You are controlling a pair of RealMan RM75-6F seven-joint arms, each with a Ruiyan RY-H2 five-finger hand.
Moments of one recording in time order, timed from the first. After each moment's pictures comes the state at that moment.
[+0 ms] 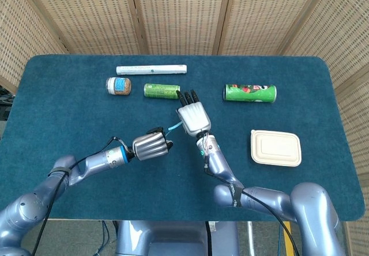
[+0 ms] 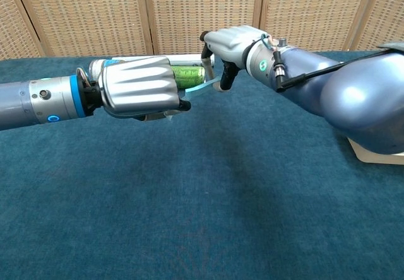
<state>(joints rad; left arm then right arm) -1.00 -1.81 0.15 -0.54 1.94 1.32 0.21 1.11 -1.80 0.34 -1.21 -0.76 0.99 -0.72</state>
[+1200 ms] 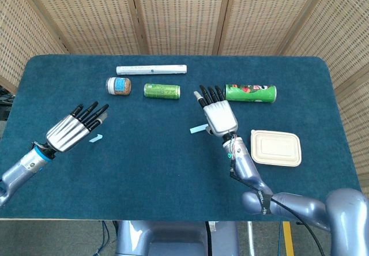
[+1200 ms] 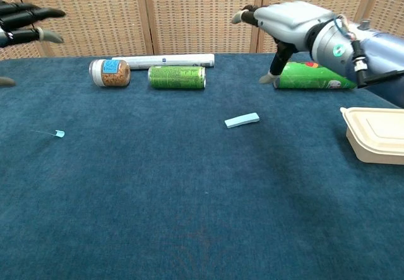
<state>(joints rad) -0.64 -1.50 0.12 -0.61 1.76 1.57 0.06 0.93 -1.60 0.26 -1.40 -0.98 1.11 -0.58</state>
